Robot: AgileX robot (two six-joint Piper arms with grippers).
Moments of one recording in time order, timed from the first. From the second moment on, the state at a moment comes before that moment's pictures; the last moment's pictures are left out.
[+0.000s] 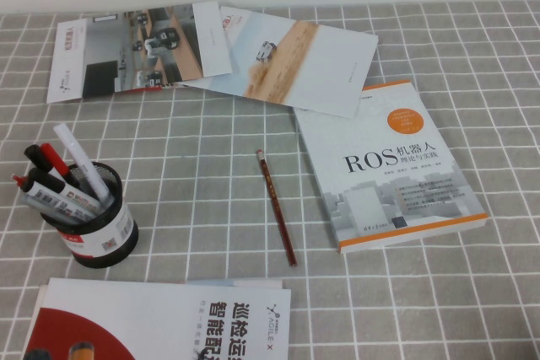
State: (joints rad) right arm -0.03 0.01 0.03 0.14 0.38 0.06; left arm 0.02 -0.01 0.00 -0.53 0.21 -0.07
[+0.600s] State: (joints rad) right arm -0.03 0.01 0.03 0.14 0.38 0.06; left arm 0.02 0.58 -0.59 -0.52 0.82 0.18
